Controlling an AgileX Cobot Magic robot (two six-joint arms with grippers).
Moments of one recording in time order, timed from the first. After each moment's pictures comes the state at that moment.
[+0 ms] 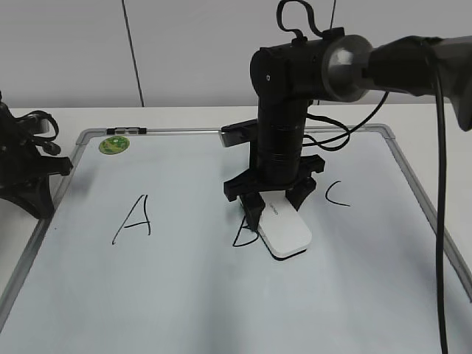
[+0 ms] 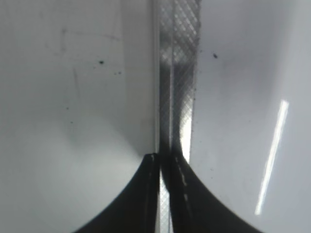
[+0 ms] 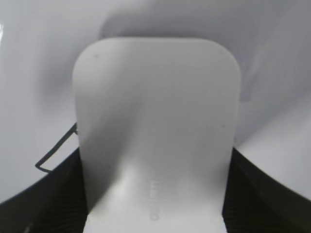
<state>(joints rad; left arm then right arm) 0.00 2.14 -1.46 -0.18 0.97 0.06 0.52 2.29 -1.83 0.07 1.22 0.05</state>
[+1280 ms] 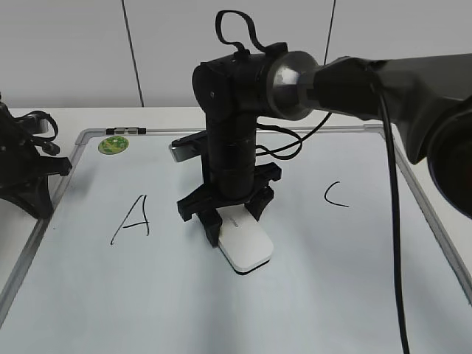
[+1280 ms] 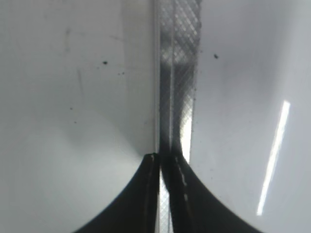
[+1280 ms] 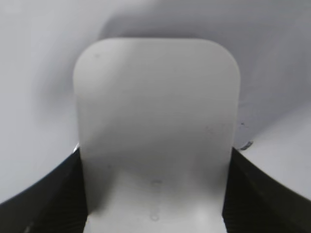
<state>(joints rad) 0.00 2.14 -1.46 -0.18 0.97 0.06 0.67 2.35 -1.93 0.05 1.25 0.09</state>
